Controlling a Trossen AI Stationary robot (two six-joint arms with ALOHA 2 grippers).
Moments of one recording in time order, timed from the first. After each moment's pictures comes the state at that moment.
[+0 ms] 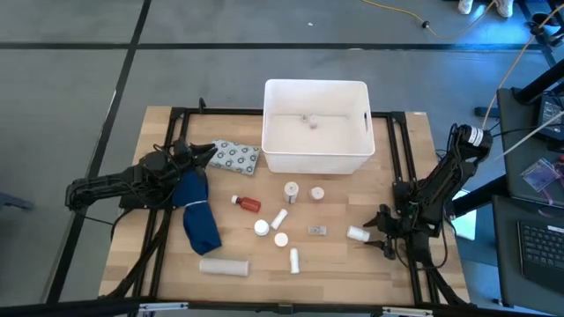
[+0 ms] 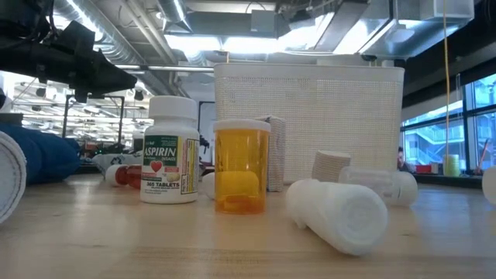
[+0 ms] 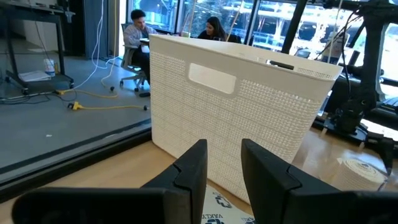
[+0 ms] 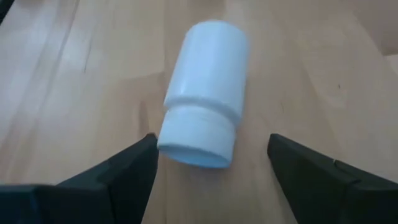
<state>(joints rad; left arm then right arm) 0.22 0.00 0.06 -0.08 -0.40 -0.22 1.22 1.25 0.18 -0.05 0.76 1.24</state>
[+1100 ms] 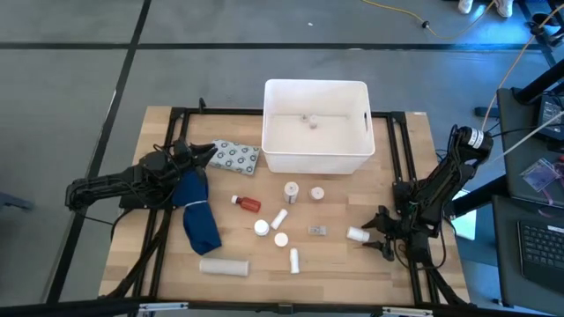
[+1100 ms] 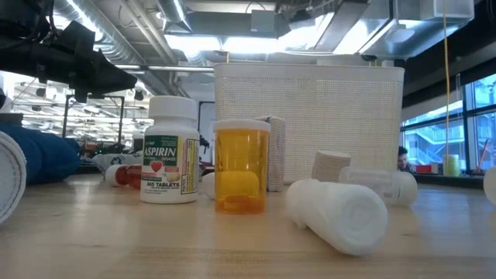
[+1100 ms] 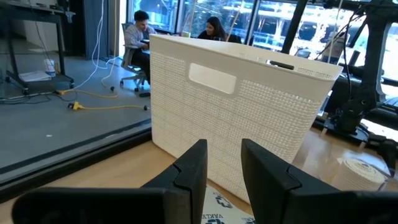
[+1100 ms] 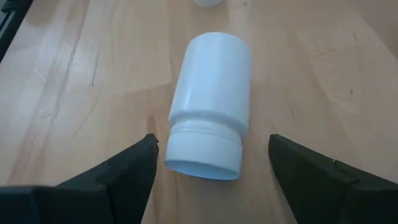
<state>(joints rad) 0.22 0.00 0.06 -0.08 -0.40 -0.22 1.22 1.27 0.17 0.03 0.77 1.22</state>
